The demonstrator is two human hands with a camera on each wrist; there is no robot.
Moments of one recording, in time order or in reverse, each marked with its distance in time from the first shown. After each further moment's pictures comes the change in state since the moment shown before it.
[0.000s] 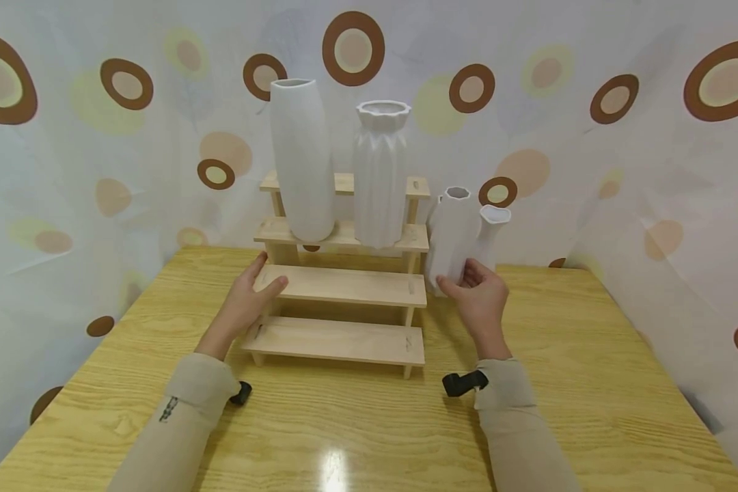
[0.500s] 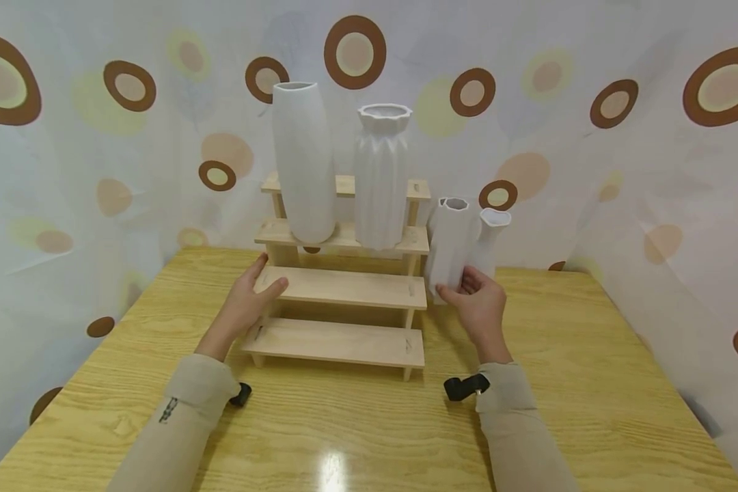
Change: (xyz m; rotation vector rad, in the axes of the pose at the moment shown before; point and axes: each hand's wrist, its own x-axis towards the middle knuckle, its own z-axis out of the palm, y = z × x) left_hand 0.001 0.000 -0.001 0.003 -0.005 -0.002; right_hand -0.001 0.009 -0.001 -0.006 -0.057 0.034
